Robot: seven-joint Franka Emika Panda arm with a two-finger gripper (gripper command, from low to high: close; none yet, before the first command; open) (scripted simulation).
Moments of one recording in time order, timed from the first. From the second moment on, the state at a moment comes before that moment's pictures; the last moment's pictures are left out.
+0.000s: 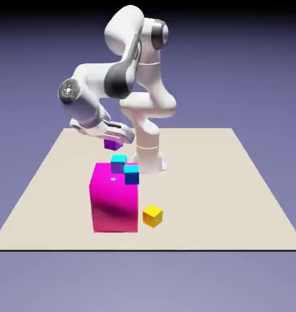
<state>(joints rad) -0.12 0.03 -0.21 -1.98 0.10 1.32 0.91</state>
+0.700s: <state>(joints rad) -0.08 0.01 -0.21 -2.11 0.10 1.42 0.91</state>
